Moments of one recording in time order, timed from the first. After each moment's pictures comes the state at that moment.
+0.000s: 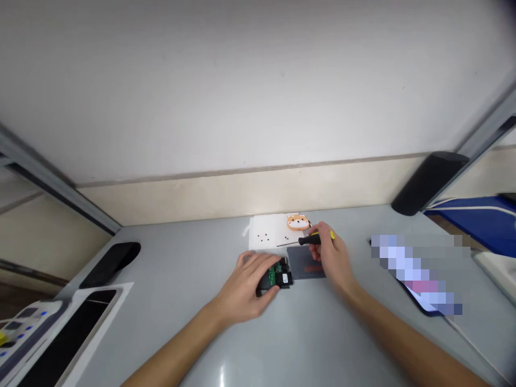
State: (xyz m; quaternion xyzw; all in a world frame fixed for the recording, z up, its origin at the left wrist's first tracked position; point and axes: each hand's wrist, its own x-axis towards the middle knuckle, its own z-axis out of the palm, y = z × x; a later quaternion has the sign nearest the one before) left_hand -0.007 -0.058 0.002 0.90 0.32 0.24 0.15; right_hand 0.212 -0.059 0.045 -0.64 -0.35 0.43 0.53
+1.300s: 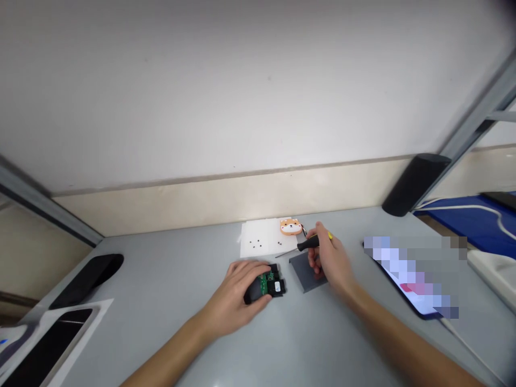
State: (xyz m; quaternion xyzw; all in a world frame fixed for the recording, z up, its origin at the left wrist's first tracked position) left_hand -0.015 -0.052 -0.009 0.89 0.31 0.27 0.18; right_hand 0.224 -0.055 0.053 -0.68 -0.32 0.44 0.50
